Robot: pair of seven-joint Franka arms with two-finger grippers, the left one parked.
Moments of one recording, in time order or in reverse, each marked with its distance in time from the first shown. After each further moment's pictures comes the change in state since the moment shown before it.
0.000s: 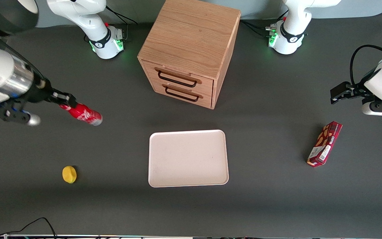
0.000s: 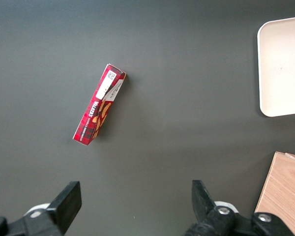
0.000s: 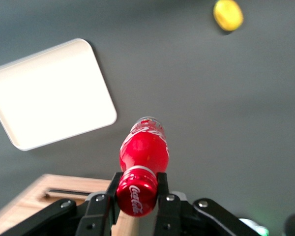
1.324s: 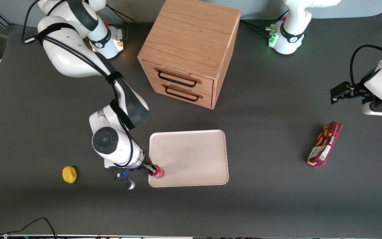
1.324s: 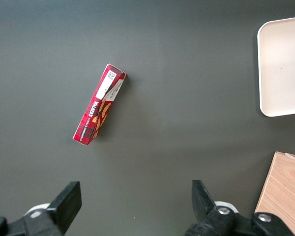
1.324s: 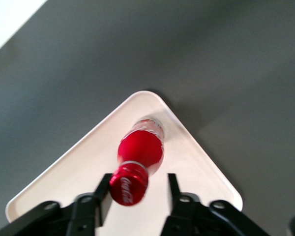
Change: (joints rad) arm 0.150 0.553 0.119 0.175 -0.270 0.536 0.548
